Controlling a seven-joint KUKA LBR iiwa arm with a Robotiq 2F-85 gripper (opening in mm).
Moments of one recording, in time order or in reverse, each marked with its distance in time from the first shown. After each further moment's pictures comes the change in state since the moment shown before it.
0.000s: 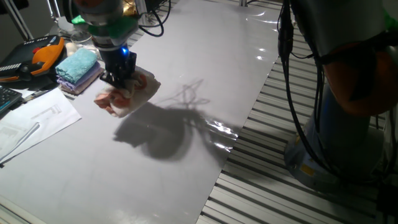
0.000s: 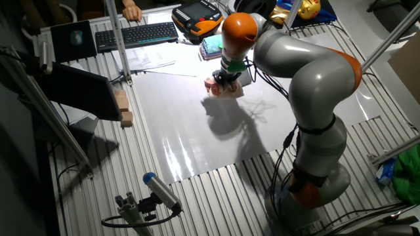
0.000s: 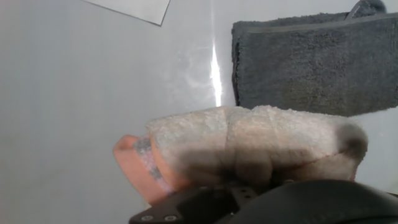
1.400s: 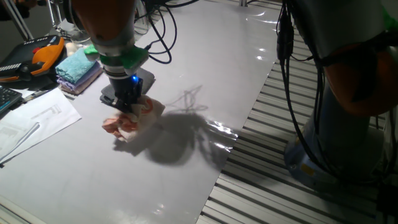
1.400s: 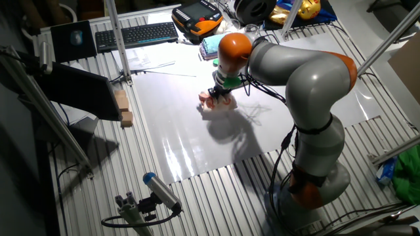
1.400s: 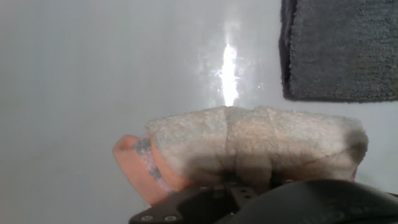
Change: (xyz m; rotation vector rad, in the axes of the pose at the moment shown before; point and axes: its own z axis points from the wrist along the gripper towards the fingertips) arm 0.028 0.021 0.063 -0.053 0.003 -0.068
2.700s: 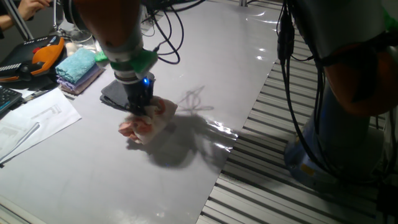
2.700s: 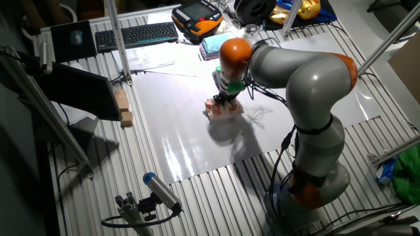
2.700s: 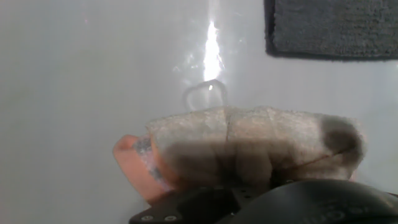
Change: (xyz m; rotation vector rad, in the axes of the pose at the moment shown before) arm 0.041 -0.018 0.017 0.055 0.049 -0.023
